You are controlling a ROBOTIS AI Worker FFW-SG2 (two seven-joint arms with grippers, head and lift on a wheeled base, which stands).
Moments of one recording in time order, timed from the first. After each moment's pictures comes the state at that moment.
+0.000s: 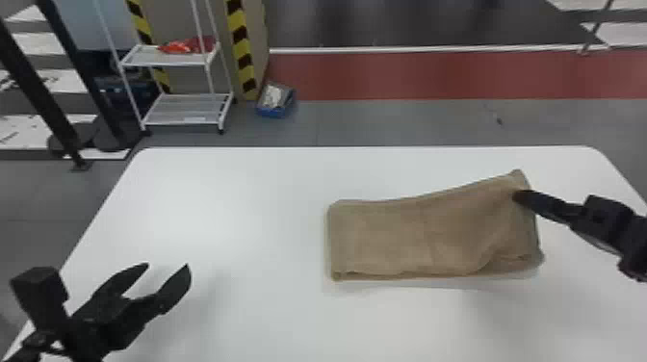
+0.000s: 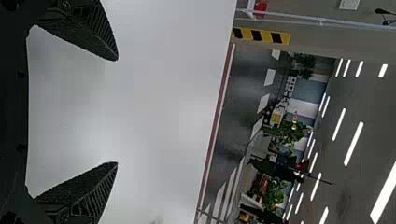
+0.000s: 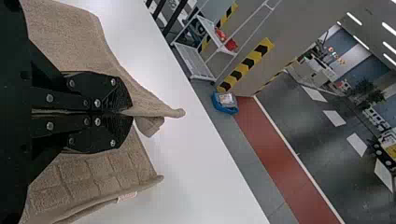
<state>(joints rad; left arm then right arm) 0.38 0.04 0.43 -1.90 0.22 0.40 -0.58 -0.19 0.00 -0.55 -1.94 -0.27 1.39 0.49</state>
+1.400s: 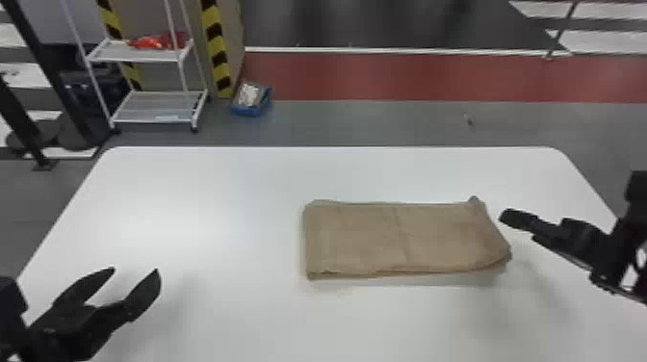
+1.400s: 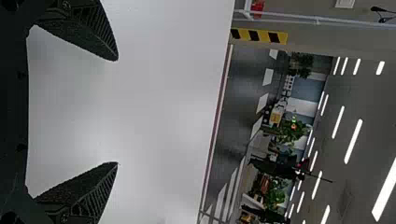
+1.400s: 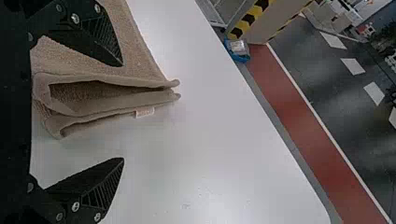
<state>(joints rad) 0.39 0.04 0.43 -1.88 0.21 0.36 -0.58 -0.22 -0.02 -0.56 -1.80 -0.04 1.34 0.51</state>
